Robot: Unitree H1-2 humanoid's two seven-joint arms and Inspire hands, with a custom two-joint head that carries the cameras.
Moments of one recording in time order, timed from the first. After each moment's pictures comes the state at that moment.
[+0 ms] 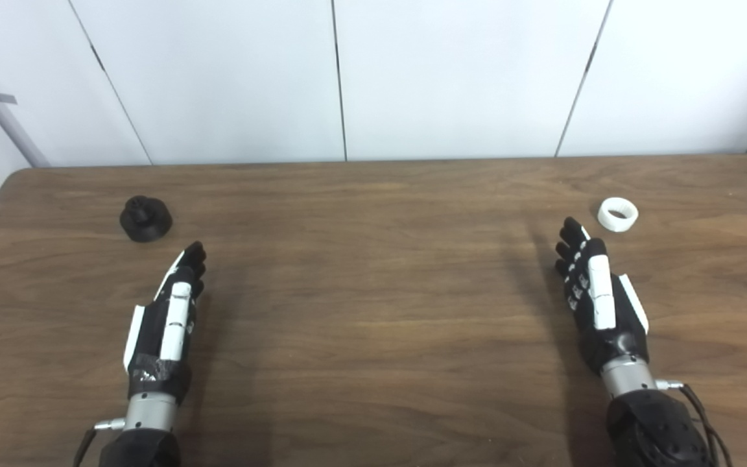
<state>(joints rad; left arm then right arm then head) 0.12 0.10 0.16 -0.22 -0.15 0.07 -0.02 -0.01 -0.07 -0.07 -0.18 0.10 0.19 0.02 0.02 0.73</state>
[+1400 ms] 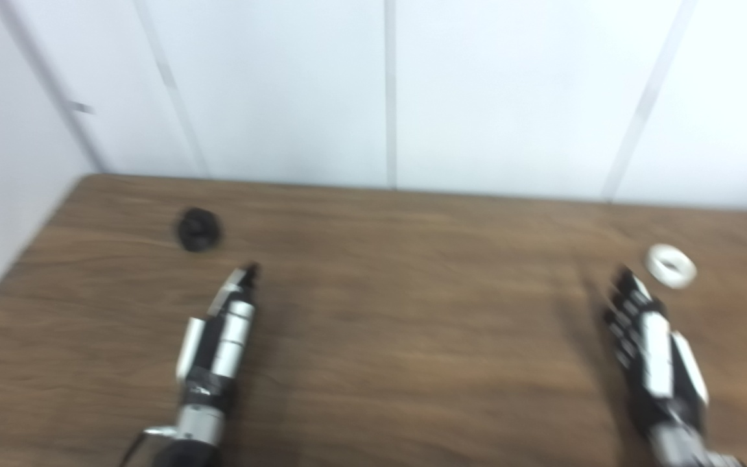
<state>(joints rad) 0.13 0.08 0.13 -0.17 -0.09 -0.01 -0.01 -0.01 -0.09 -0.07 -0.09 0.13 0.05 0.05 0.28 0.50</state>
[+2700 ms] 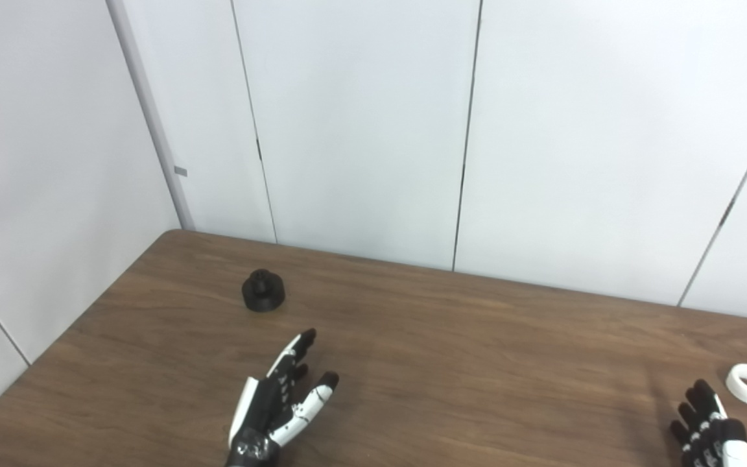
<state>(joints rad) 0.12 0.09 0.15 -0.17 0.02 -0.04 0.04 0.00 -0.10 -0.07 -0.09 0.15 0.03 0.08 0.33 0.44</state>
